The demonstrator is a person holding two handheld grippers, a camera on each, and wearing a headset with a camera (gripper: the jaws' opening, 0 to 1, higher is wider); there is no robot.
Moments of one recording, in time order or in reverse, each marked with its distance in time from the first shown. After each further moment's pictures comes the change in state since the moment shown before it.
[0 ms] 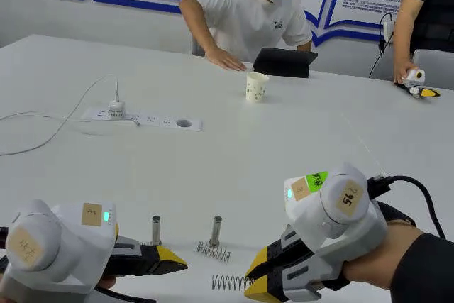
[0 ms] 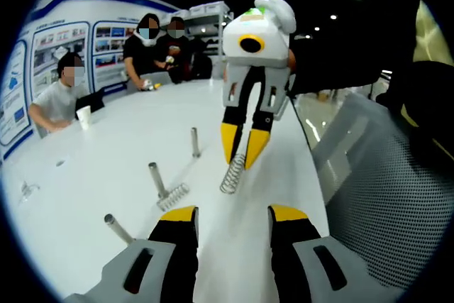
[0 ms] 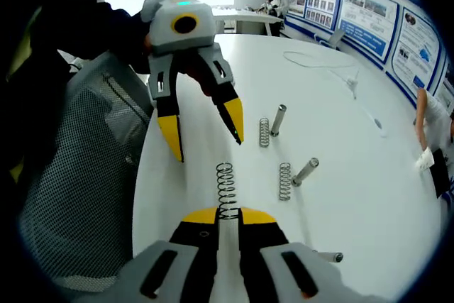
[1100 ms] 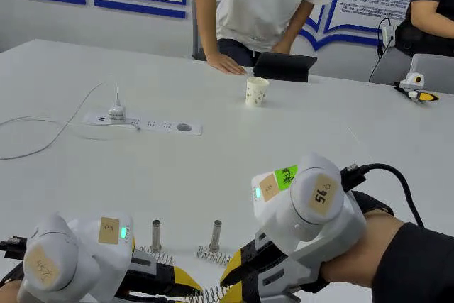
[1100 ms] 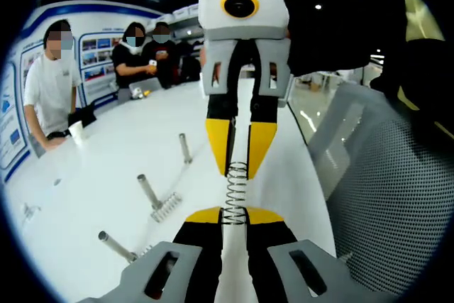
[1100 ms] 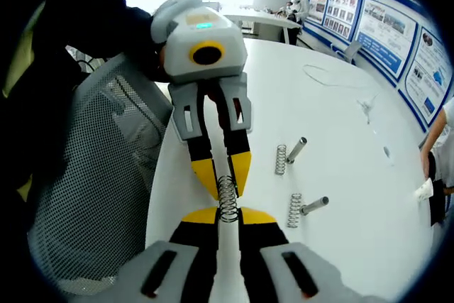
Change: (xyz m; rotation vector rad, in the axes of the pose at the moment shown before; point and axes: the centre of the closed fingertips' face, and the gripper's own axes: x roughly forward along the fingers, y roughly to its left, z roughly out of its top) left arm 0.009 -0.009 0.002 0.096 0.007 -0.022; right arm -0.003 0.020 0.037 -0.097 0.004 0.037
